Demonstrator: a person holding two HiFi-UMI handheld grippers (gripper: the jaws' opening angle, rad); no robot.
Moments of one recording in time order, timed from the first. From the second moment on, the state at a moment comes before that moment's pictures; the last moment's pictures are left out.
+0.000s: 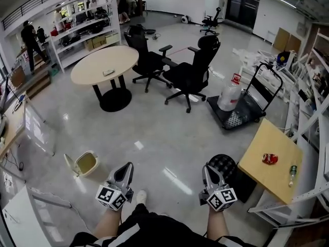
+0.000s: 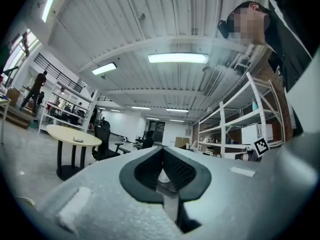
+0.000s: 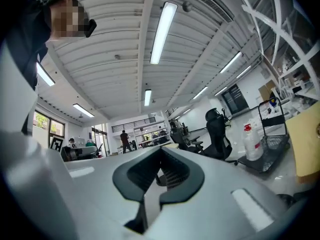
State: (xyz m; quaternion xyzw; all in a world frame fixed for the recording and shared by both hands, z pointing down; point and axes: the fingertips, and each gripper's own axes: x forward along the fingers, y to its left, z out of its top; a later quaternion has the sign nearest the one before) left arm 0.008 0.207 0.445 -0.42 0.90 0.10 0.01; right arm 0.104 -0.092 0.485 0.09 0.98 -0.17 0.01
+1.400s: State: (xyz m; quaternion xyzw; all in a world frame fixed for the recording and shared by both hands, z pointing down) left arm -0.172 -0.064 0.429 -0.73 0.66 0.17 -0.03; right arm 0.053 -0.232 0.443 -0.22 0.97 -0.11 0.03
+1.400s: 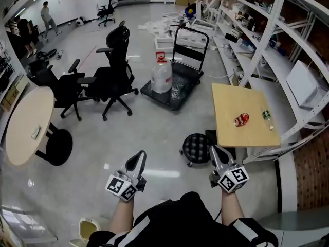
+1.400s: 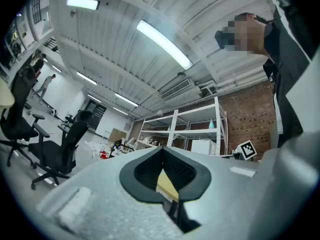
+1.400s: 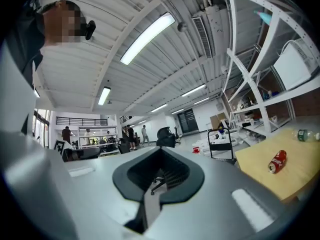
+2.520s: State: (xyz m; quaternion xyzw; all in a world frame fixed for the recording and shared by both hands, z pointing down) left arm -0.060 -0.360 0.440 -0.76 0.63 0.13 -0.04; right arm 0.177 -0.515 0.448 -0.27 0.96 -0.06 0.02
